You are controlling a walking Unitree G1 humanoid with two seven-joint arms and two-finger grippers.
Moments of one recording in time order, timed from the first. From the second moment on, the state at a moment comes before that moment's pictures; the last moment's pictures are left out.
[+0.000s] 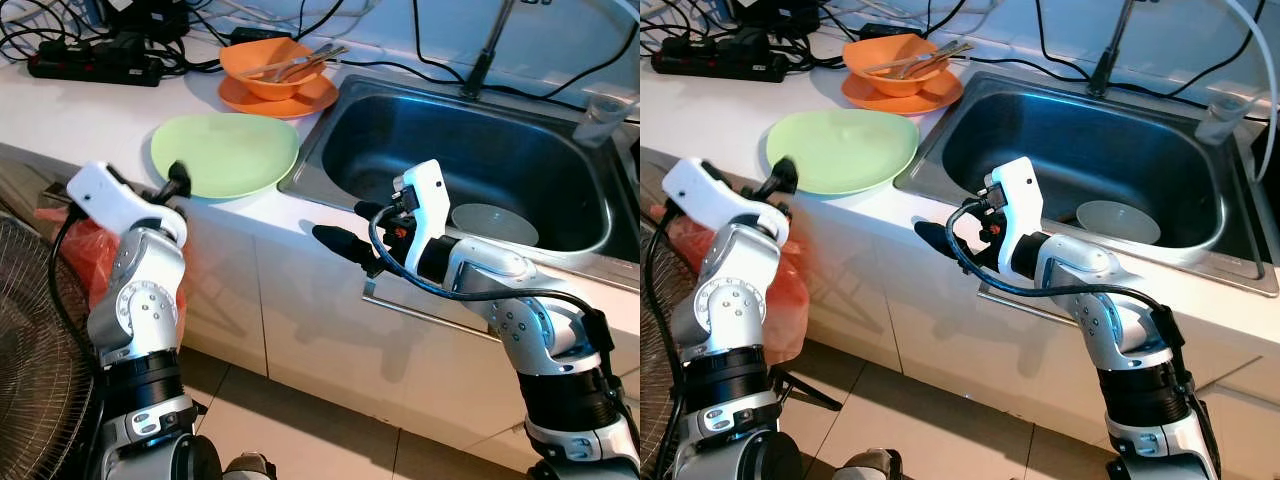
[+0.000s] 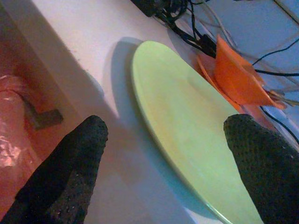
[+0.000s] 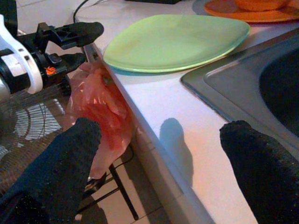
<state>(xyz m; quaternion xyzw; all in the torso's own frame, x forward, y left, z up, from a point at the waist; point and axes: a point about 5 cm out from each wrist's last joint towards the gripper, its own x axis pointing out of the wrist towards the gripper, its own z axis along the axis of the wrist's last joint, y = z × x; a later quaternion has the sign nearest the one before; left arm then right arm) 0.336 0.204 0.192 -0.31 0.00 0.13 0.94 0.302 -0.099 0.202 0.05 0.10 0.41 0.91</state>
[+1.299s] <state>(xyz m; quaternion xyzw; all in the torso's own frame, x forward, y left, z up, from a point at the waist) 0.352 0.198 0.183 -0.42 0.02 0.12 0.90 0.304 -0.104 0.207 0.04 0.09 0.40 0.91</state>
